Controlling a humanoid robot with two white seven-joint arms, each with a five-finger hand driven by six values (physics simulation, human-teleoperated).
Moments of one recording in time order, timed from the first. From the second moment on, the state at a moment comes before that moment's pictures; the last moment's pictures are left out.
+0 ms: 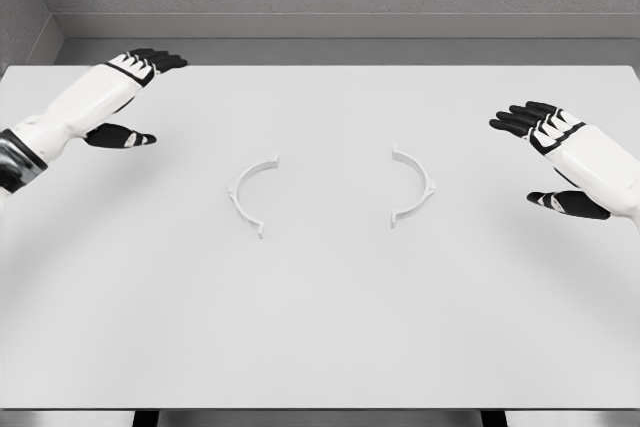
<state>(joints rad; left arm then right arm) -0.48 0.68 -0.41 -1.26 -0.45 -0.61 -0.05 0.03 -0.73 -0.04 -1.73 0.43 -0.61 0.18</state>
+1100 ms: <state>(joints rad) -0.53 0.63 -0.59 -1.19 -0.45 -0.61 -0.05 -0.37 -0.53 0.35 -1.43 0.76 -0.40 0.27</state>
